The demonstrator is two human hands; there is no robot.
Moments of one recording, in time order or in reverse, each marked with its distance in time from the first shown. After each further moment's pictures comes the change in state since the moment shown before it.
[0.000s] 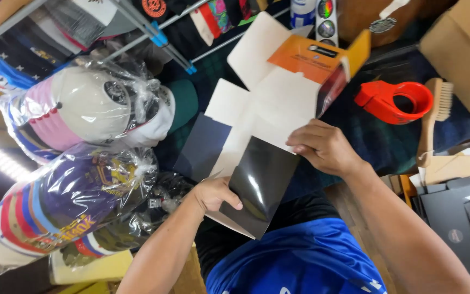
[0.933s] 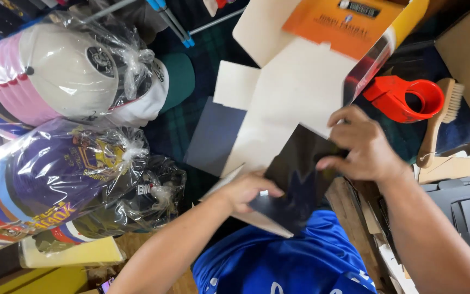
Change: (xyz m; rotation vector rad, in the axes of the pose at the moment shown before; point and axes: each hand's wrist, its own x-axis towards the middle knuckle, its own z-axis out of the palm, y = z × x) left_hand 0.068 -0.051 0.025 0.672 -0.239 0.890; right_hand -0.015 0.007 -0.045 -0.174 -0.154 -0.025
